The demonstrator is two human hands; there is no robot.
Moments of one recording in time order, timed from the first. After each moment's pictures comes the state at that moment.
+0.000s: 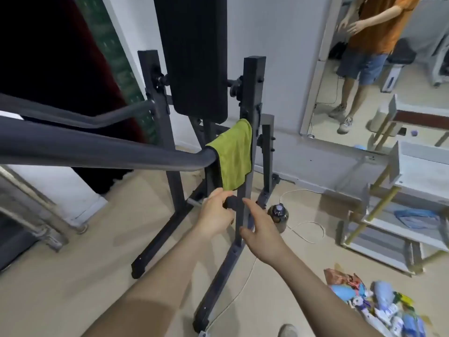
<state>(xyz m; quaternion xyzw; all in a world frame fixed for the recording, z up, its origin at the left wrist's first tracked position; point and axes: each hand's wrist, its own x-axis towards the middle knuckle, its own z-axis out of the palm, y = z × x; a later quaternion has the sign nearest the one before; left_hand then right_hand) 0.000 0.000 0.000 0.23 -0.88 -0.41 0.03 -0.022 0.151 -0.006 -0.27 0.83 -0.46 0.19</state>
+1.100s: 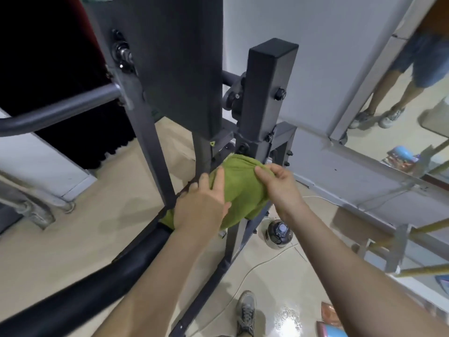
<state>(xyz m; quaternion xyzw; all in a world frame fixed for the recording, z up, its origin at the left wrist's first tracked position) -0.257 -0.080 0.020 0.27 -0.96 0.01 -0.01 -0.396 0.025 -0.016 -0.06 0.69 -0.66 0.30</state>
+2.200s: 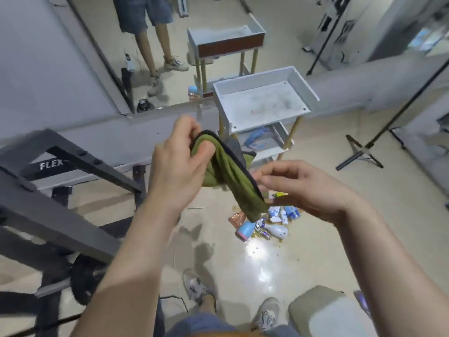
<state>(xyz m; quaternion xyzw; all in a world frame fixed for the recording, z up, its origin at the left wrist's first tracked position) -0.294 0.246 0.075 -0.15 -0.88 -0.44 0.08 -0.222 0.454 0.055 0.06 0.70 -0.68 0.21</state>
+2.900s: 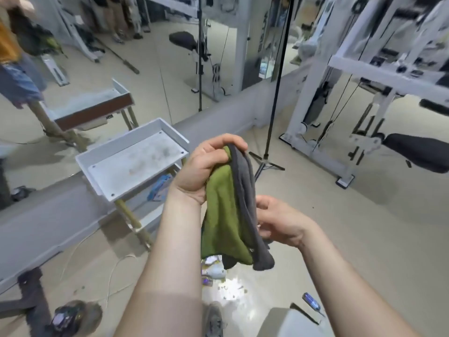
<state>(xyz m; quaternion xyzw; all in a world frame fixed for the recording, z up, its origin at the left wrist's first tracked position) -0.251 0.597 0.095 -0.35 -0.43 -0.71 -0.44 -0.101 0.694 0.038 0.20 0.55 -0.81 0.05</state>
